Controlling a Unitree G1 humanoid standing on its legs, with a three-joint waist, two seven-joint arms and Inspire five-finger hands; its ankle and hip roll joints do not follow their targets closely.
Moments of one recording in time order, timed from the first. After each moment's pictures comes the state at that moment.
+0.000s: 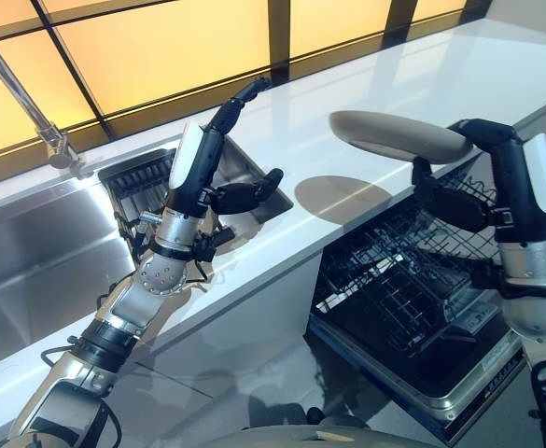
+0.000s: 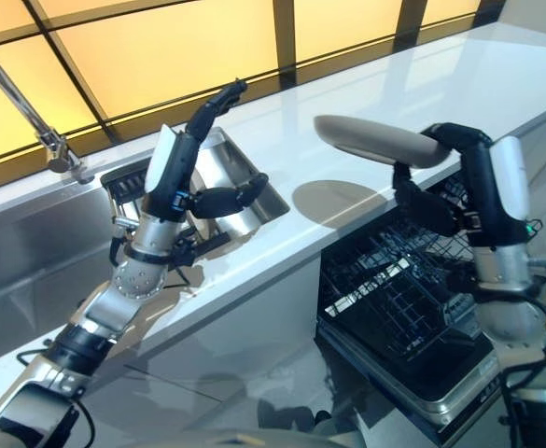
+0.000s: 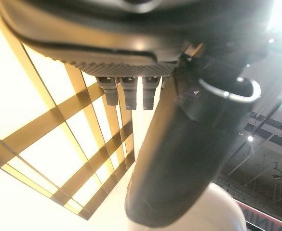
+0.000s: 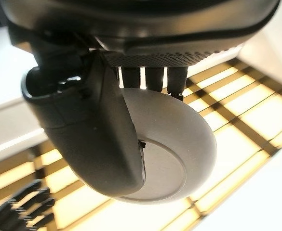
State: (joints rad) left arm -0.35 0.57 -0.30 0.03 0.16 -0.53 0.37; right arm 0.10 -0.73 -0.27 -0.15 -0.24 -0.50 -0.30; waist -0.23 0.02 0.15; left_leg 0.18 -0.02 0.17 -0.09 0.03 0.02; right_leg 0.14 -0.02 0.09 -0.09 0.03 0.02
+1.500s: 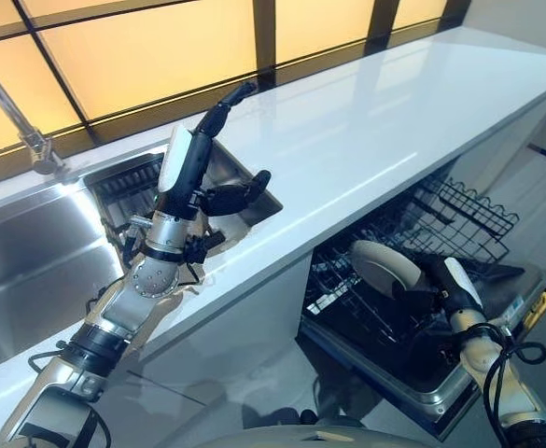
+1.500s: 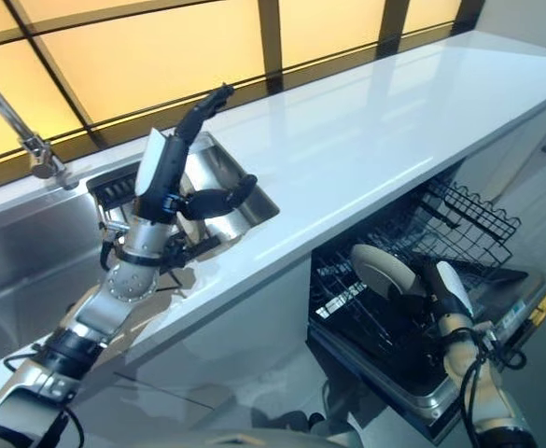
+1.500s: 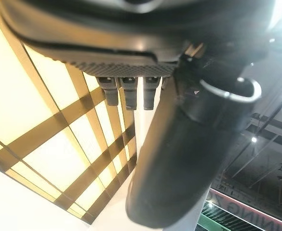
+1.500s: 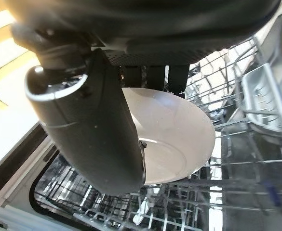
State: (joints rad) left arm -0.33 0.61 -0.32 0.03 0.16 -0.51 0.41; right arm 0.07 -0.59 0.04 0.30 -0.15 -0.05 -0.15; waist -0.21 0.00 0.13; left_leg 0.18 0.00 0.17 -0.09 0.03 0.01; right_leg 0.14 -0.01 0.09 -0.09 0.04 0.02
